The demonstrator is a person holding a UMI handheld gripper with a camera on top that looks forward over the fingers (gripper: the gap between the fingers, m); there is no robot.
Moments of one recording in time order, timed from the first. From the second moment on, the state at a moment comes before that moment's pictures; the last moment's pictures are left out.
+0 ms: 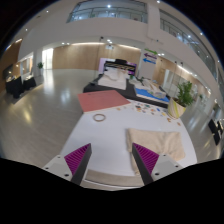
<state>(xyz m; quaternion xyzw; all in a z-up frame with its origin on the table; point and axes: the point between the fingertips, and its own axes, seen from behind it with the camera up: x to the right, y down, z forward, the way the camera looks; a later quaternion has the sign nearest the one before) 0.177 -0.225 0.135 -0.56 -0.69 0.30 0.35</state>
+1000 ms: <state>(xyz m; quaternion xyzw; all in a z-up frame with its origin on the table) 0.027 0.163 0.100 -0.70 -0.59 0.24 0.32</state>
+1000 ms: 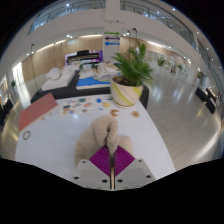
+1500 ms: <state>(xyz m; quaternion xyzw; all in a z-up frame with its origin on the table) 0.179 0.224 0.188 -0.72 -0.58 0.21 0.32</state>
